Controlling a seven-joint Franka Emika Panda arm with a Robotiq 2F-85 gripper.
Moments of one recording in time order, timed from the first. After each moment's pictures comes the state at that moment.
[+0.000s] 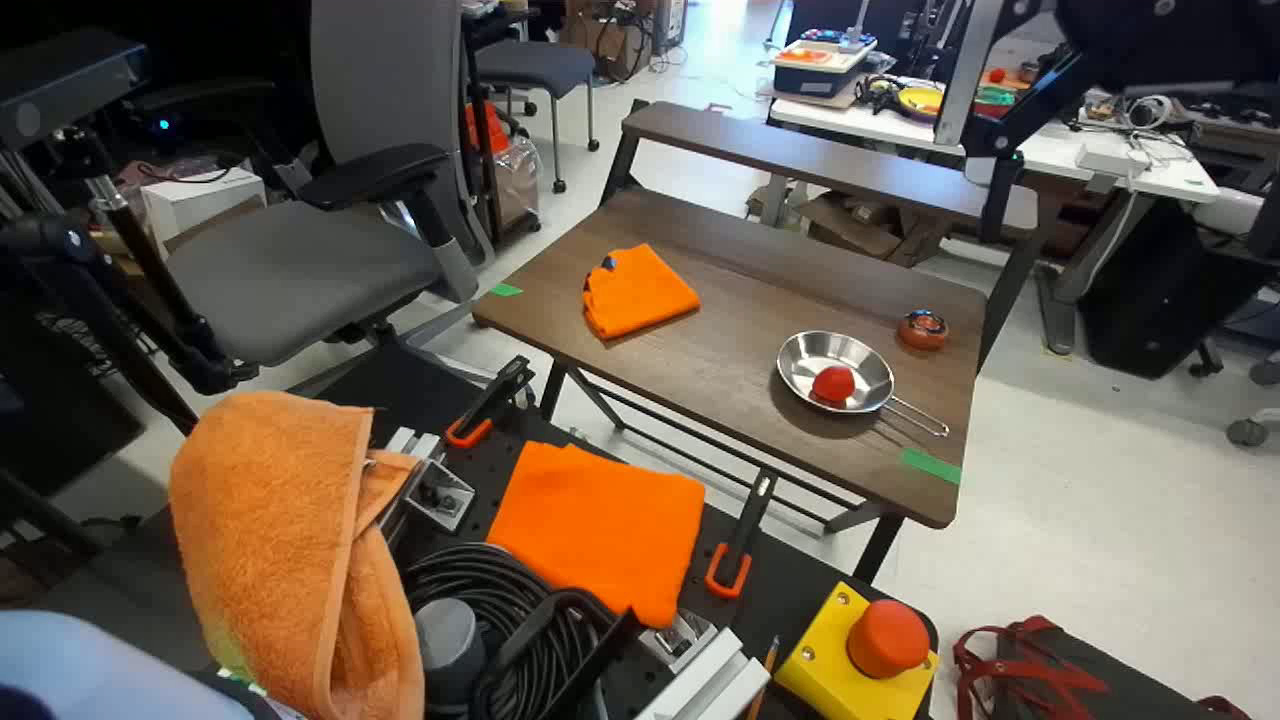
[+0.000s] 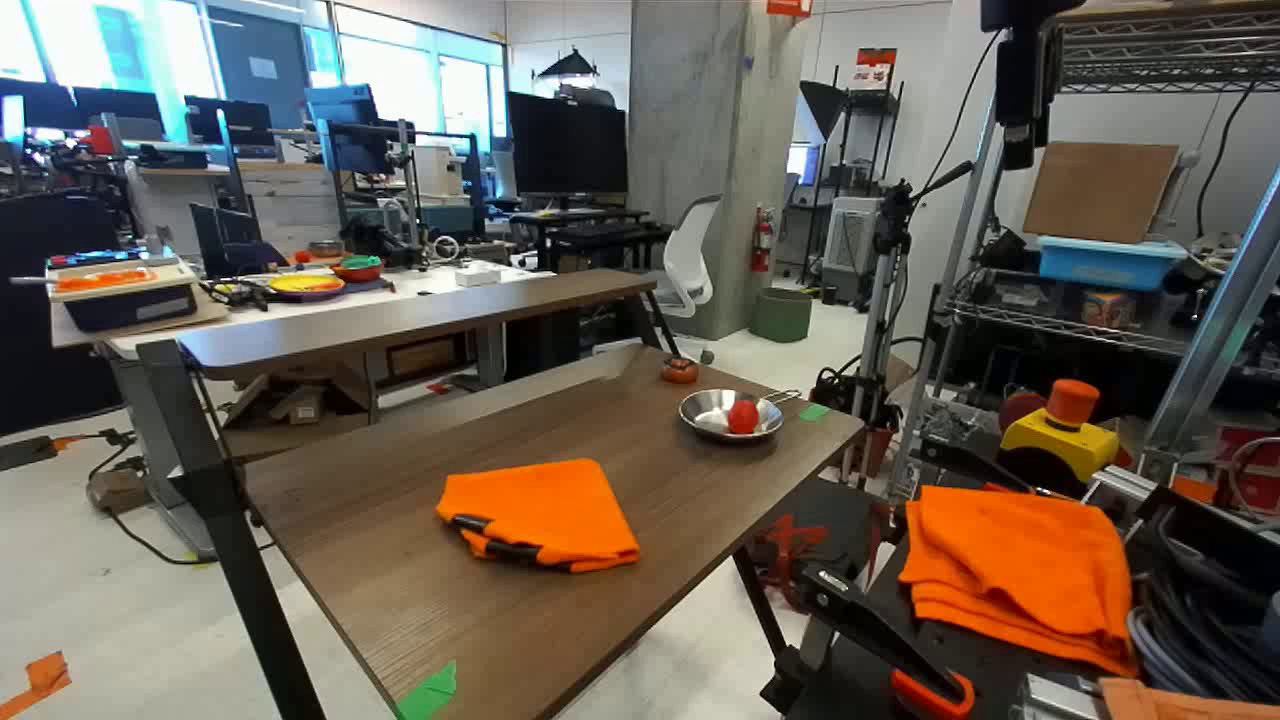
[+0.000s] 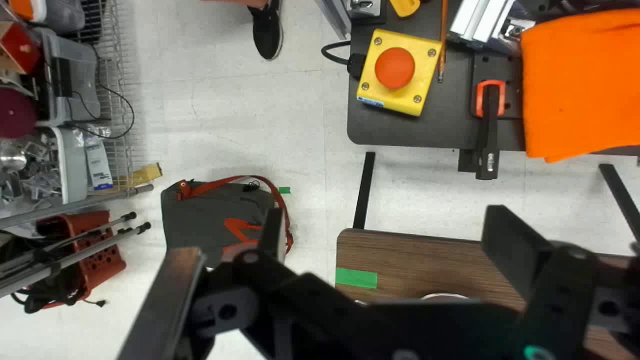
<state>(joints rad) -0.21 -0.31 -0.15 -2.44 -0.41 2.01 -0.21</state>
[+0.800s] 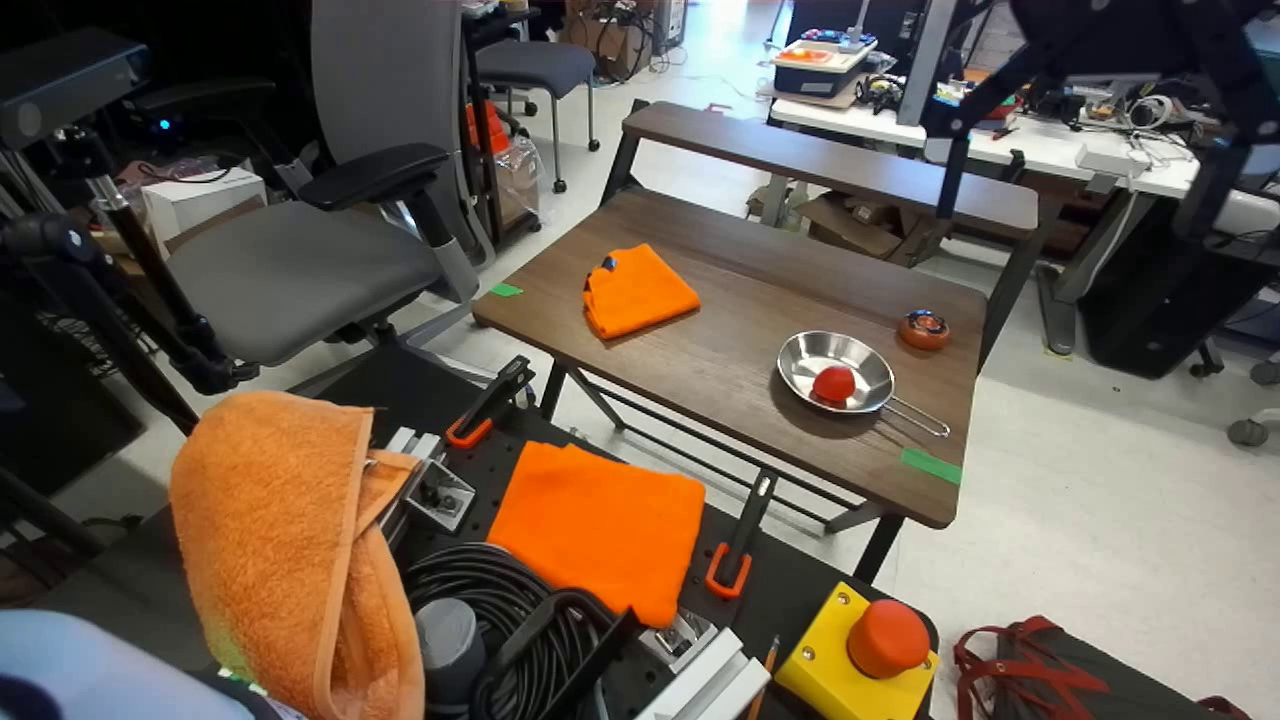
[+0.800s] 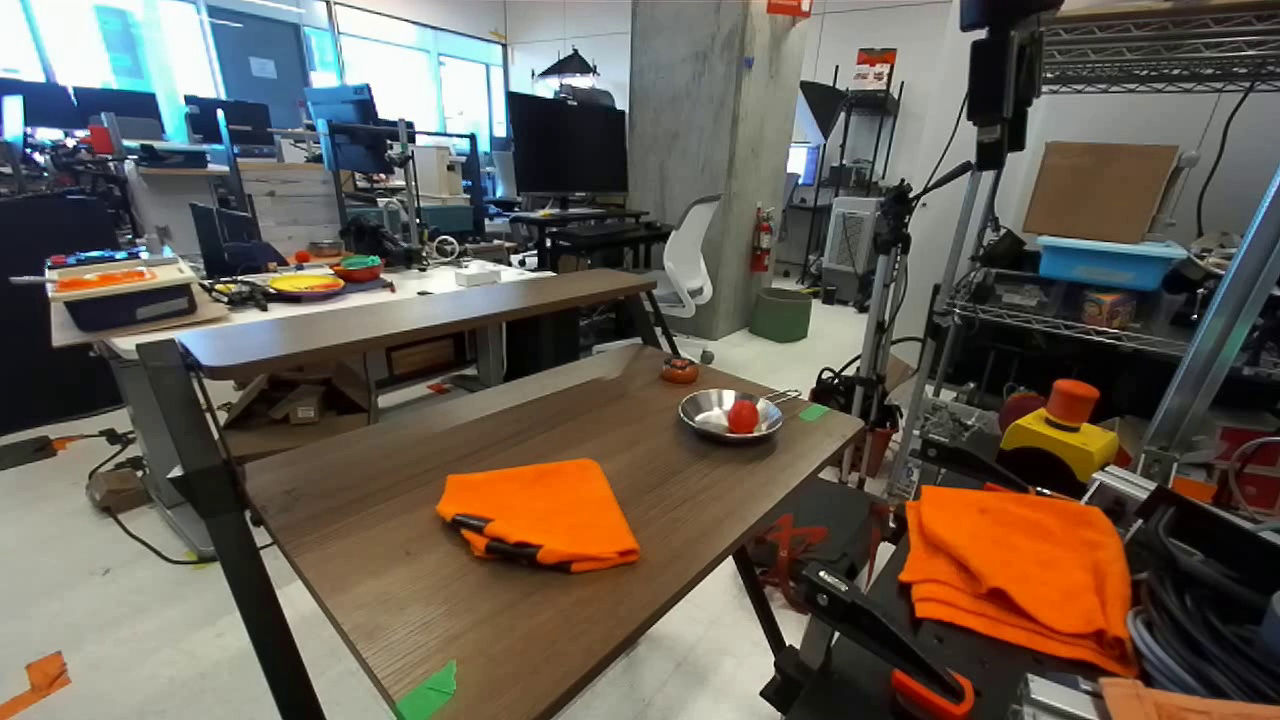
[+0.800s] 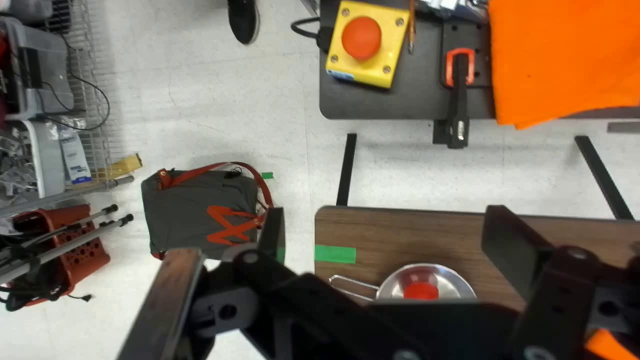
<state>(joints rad) -0.18 -0.28 -0.15 -2.42 -0.34 2.04 -0.18</state>
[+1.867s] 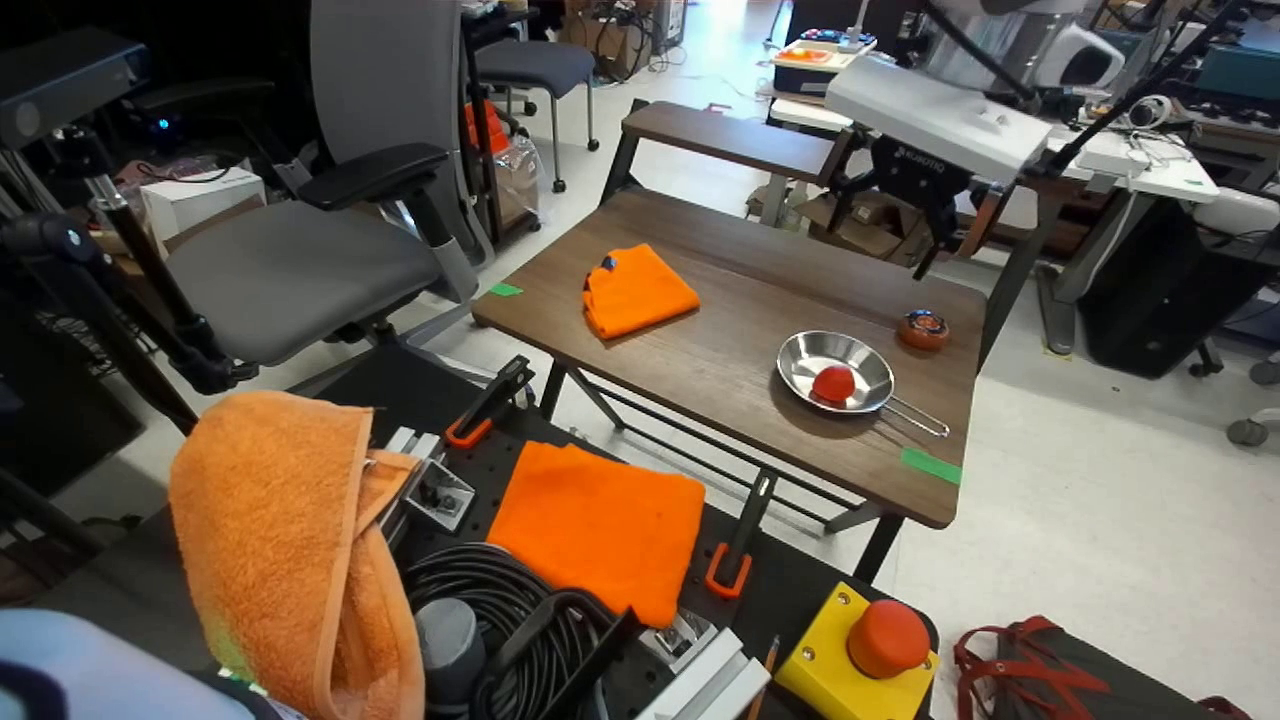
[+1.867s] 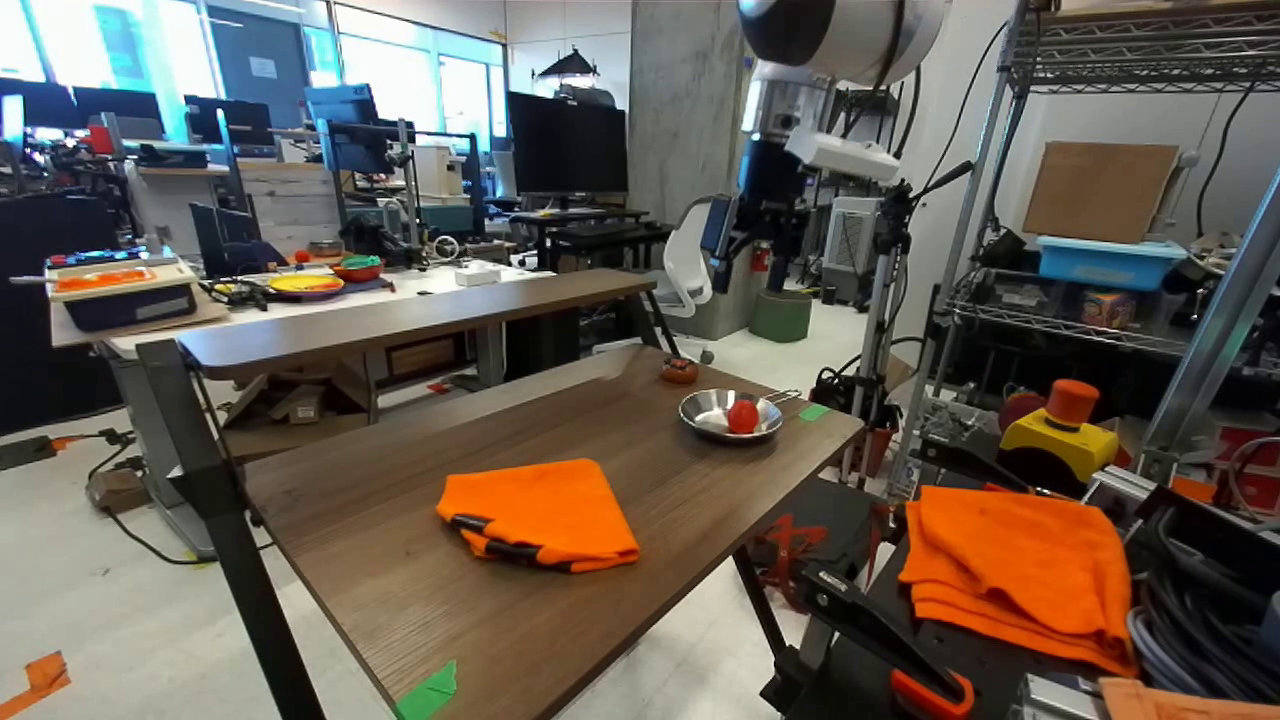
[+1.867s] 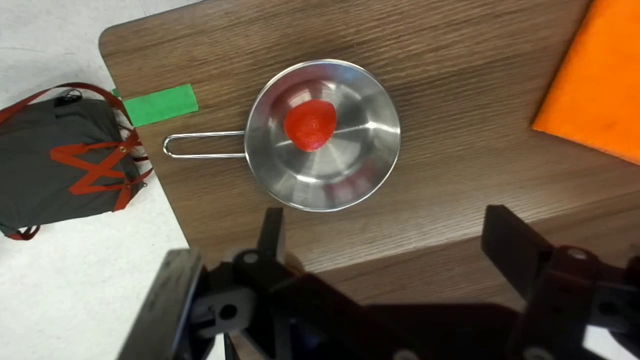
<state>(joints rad) -0.13 0.37 -0.08 -2.07 0.16 2.49 -0.13</state>
